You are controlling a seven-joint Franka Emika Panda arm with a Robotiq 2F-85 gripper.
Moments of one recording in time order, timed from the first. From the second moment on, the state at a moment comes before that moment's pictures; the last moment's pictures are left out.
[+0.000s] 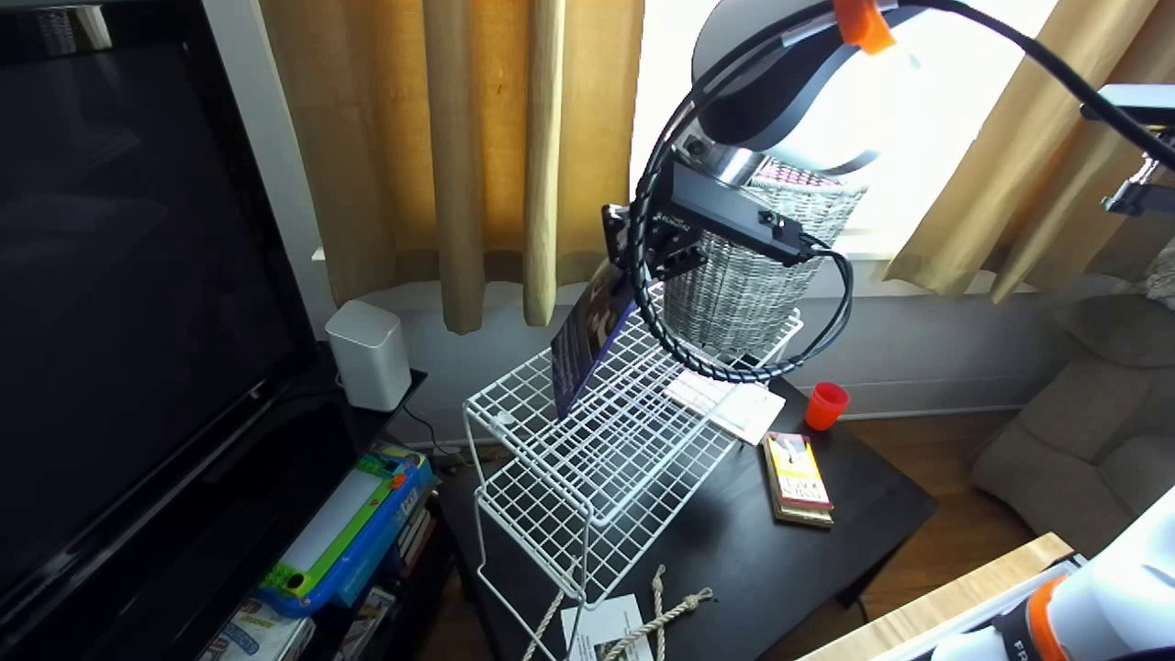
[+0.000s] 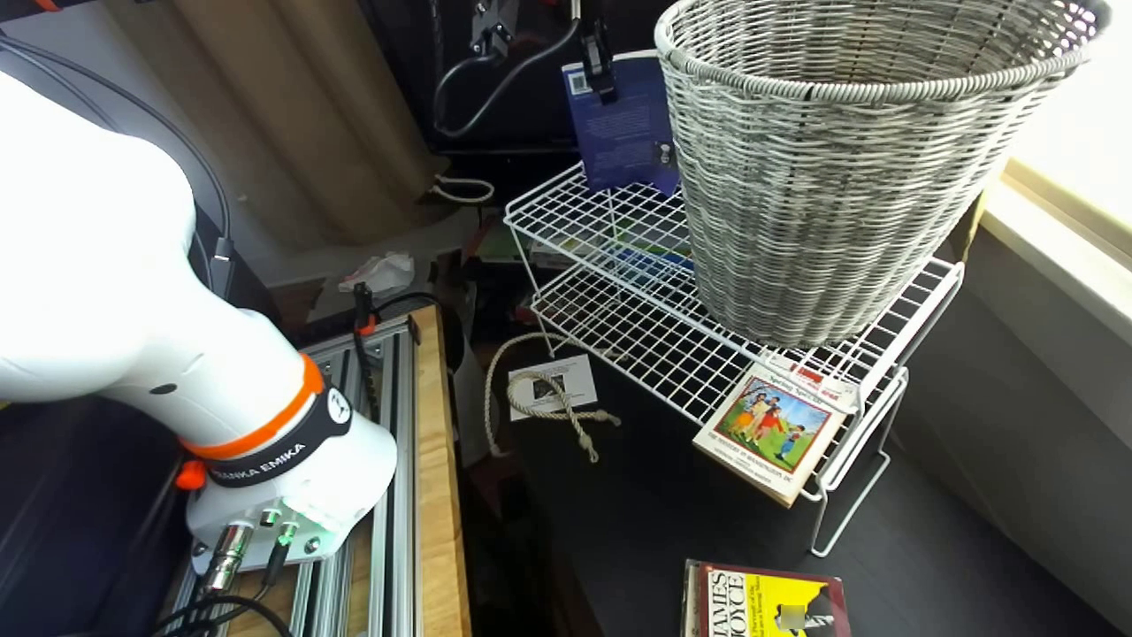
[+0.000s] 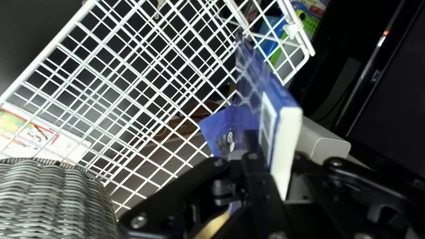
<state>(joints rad) 0.23 -0.31 0.21 -2.56 0.50 2.56 0.31</state>
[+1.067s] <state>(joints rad) 0.34 -0.42 0.07 -2.67 0.62 2.56 -0.05</state>
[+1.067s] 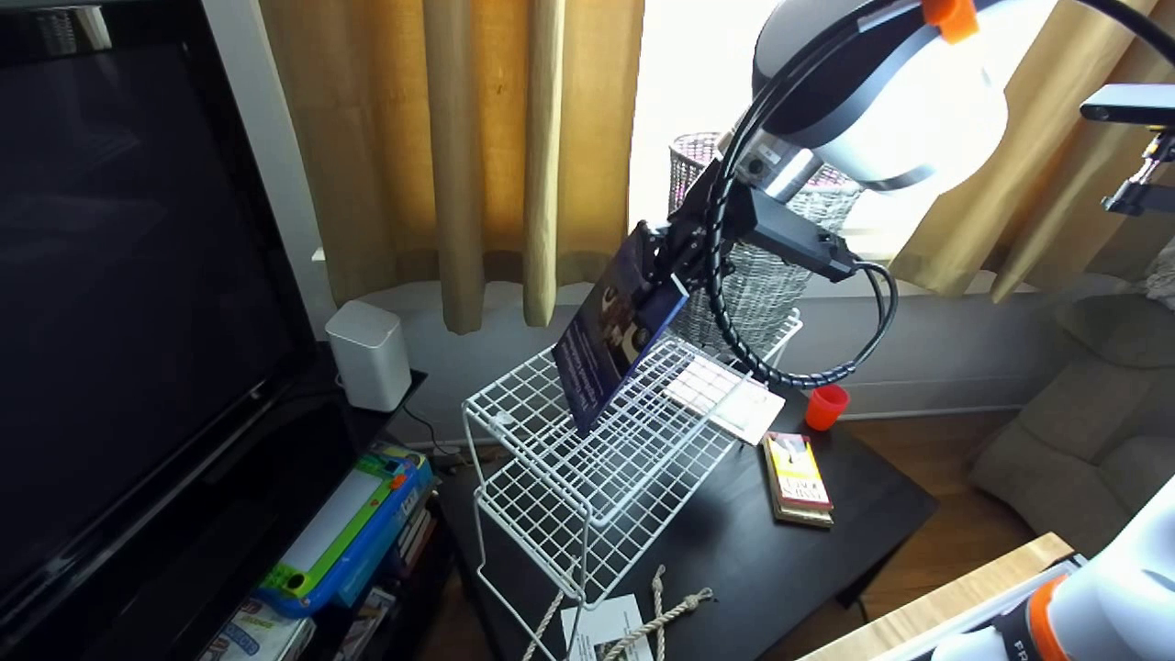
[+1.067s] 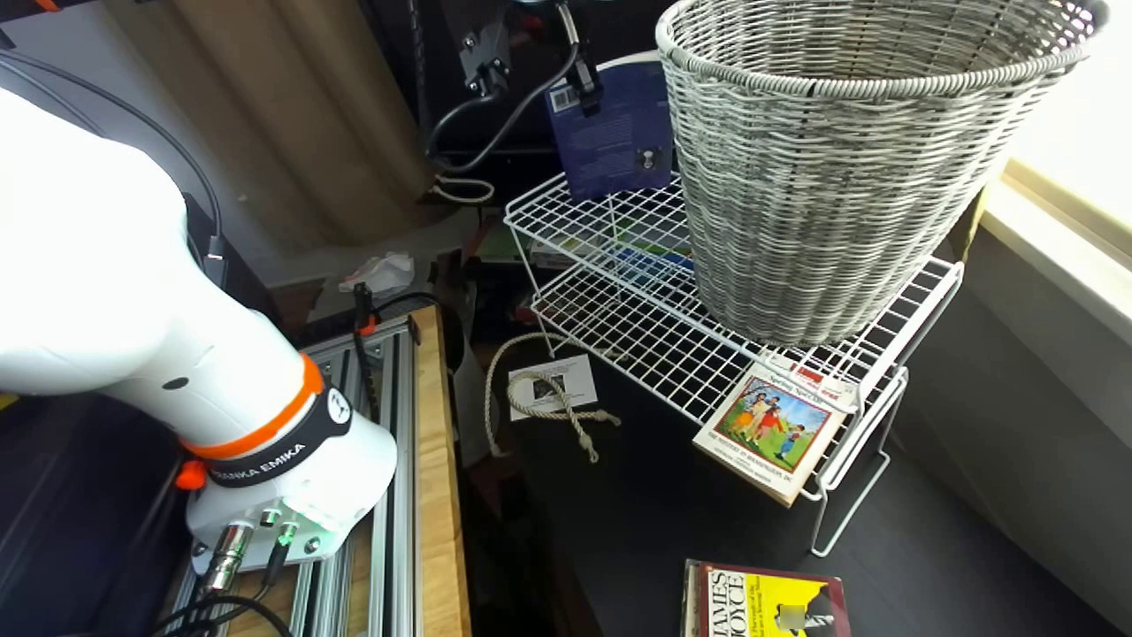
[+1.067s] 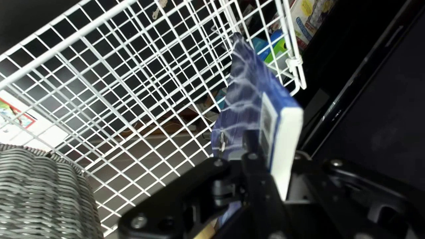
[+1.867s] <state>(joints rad) 0.25 -0.37 0.06 -2.63 0.51 2.40 0.02</state>
